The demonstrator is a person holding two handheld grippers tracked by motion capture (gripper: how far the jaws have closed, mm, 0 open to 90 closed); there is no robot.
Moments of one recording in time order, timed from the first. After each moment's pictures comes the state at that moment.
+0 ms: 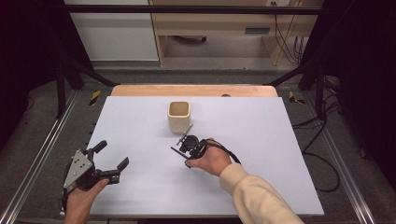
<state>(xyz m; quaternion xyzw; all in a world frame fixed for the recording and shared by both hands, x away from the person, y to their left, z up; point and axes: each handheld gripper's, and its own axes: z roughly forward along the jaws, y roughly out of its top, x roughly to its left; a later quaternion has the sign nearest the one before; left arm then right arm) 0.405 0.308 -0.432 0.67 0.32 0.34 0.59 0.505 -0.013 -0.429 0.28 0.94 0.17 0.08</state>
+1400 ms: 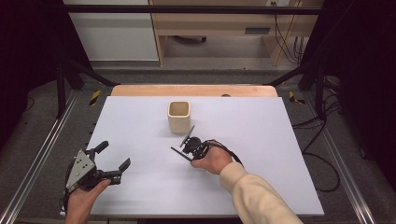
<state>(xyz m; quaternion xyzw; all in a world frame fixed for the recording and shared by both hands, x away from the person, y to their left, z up) 0.405 0.305 -0.433 0.67 0.31 0.34 0.58 0.513 -0.021 -0.445 0.28 0.95 0.14 0.05</state>
